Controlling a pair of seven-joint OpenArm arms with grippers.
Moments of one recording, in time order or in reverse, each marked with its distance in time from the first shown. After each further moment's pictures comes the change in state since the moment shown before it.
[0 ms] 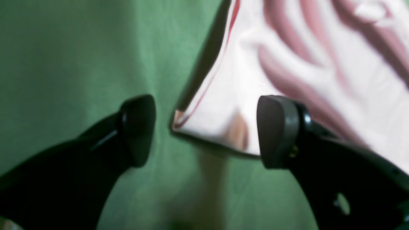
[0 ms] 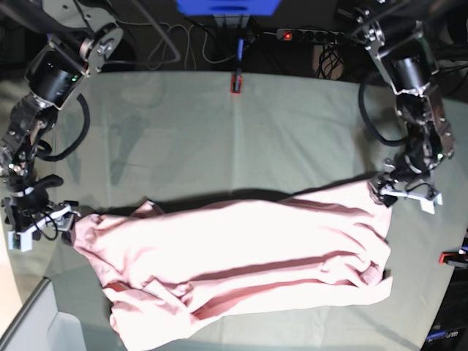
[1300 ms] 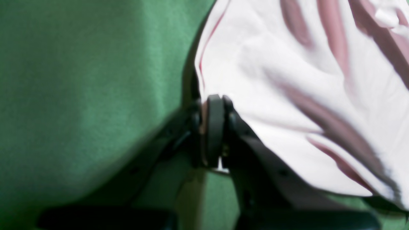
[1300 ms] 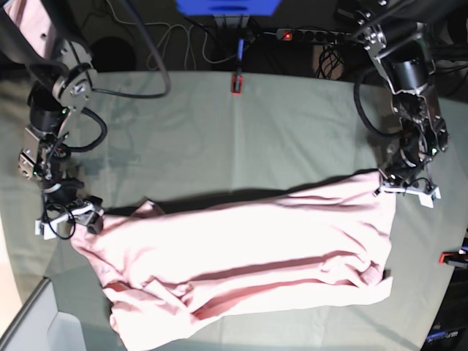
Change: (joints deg) left arm -0.1 -0.5 -0.2 -6.0 -0.6 -0.7 -7.7; right arm 10.3 5.9 0.8 -39.9 -0.3 -0.5 13.8
